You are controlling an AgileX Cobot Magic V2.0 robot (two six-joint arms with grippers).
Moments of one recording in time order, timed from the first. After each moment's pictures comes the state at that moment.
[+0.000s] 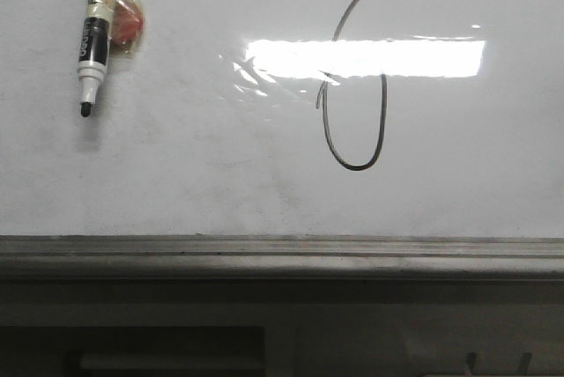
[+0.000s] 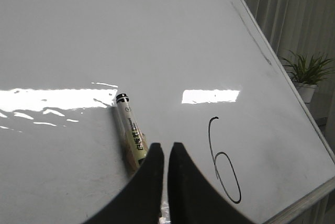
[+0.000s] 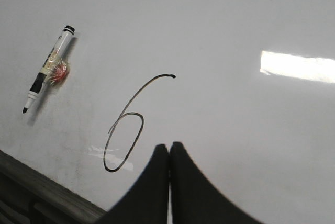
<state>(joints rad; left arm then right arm) -0.82 0.00 -0.15 -1.29 -0.11 1.16 0.03 -0.01 -0.21 1.11 0.51 -1.11</state>
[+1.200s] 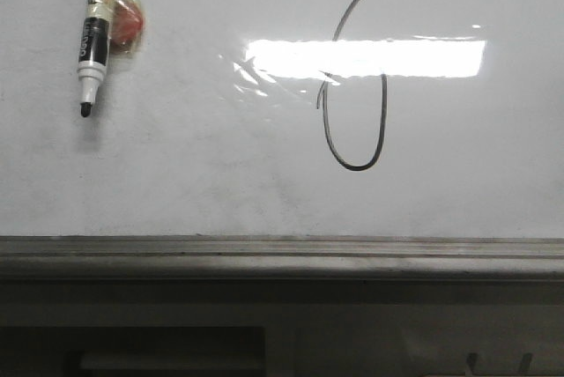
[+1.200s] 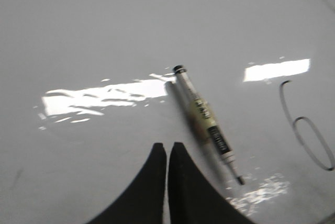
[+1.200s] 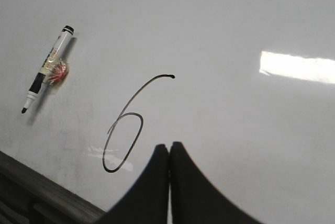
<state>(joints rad) -0.54 0.06 -0.06 -0.42 -0.10 0.46 0.03 -0.01 -0.21 1.11 0.51 -1.11</state>
